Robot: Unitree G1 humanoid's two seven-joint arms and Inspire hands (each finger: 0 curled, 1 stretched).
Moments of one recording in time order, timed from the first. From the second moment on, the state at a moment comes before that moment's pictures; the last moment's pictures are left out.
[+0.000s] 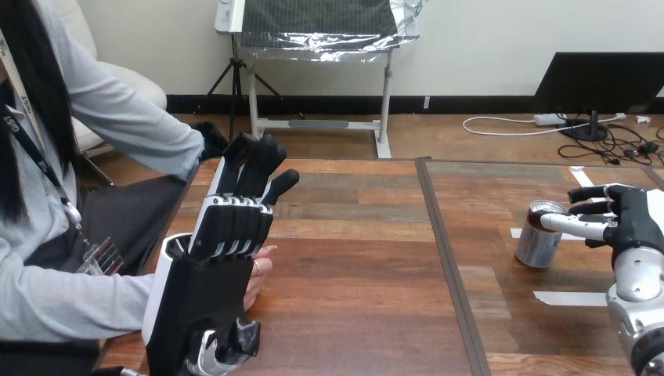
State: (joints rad) left arm 0.05 -0.05 -0.02 0.43 -0.67 -1.15 -0.95; right arm -0.72 -0.44 -0.13 1.36 -0.20 -0.20 -0.27
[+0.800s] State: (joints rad) left arm 0.06 -0.05 -0.03 0.43 -0.65 -1.18 -0.92; right arm -0.72 -0.43 -0.14 1.36 -0.19 -0.20 -0.29
